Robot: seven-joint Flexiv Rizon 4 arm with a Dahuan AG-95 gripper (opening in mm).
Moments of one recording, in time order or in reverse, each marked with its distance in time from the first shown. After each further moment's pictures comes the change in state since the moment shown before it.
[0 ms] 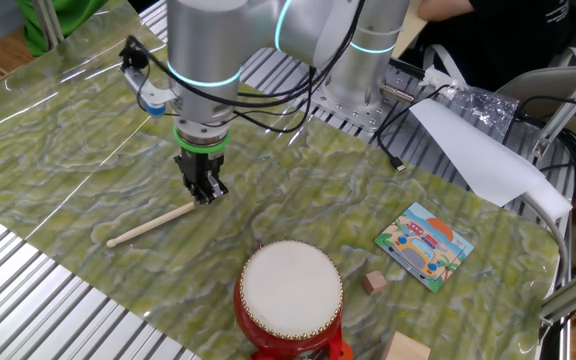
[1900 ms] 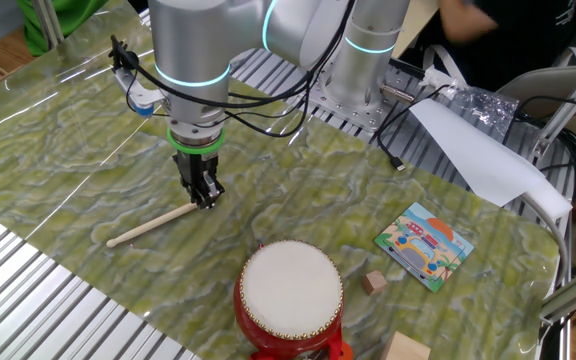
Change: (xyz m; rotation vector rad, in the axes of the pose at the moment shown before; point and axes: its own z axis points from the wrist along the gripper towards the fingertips) arm -0.003 0.000 0.004 -0.008 0.010 0.057
